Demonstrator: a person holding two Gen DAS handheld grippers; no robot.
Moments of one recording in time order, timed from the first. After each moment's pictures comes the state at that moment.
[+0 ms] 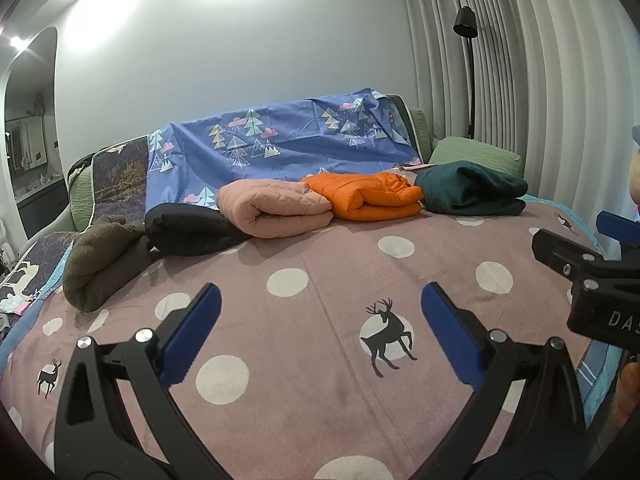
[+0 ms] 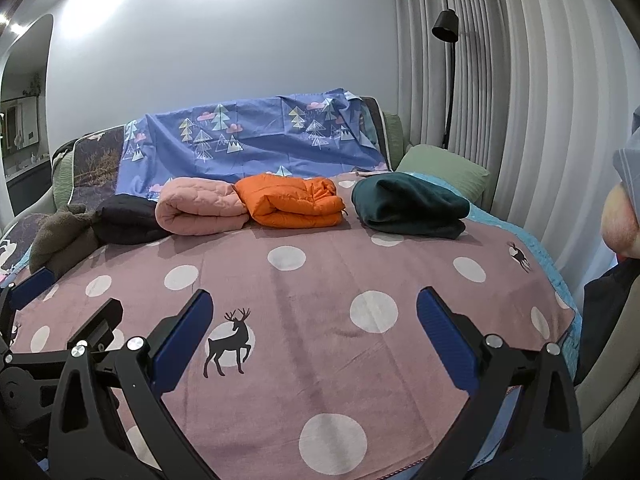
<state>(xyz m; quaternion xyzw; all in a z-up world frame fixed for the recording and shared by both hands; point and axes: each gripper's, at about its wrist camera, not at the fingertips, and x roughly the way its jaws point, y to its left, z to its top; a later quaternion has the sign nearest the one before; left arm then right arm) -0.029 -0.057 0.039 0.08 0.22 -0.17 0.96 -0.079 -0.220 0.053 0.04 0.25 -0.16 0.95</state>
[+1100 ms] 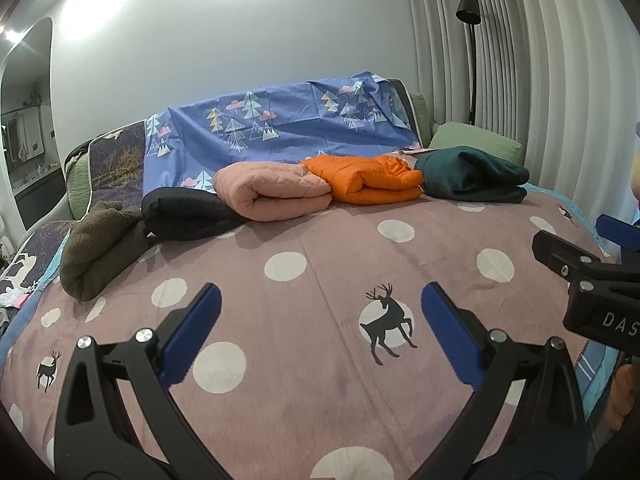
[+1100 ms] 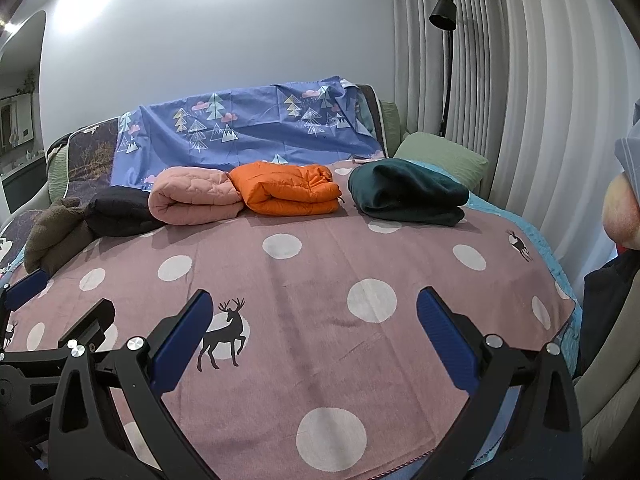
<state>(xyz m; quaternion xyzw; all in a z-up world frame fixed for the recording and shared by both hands) -0.024 -0.068 0.034 0.08 0.25 -0.16 0.95 -0.074 -0.226 0.045 0.05 0.27 -0.16 0.95</state>
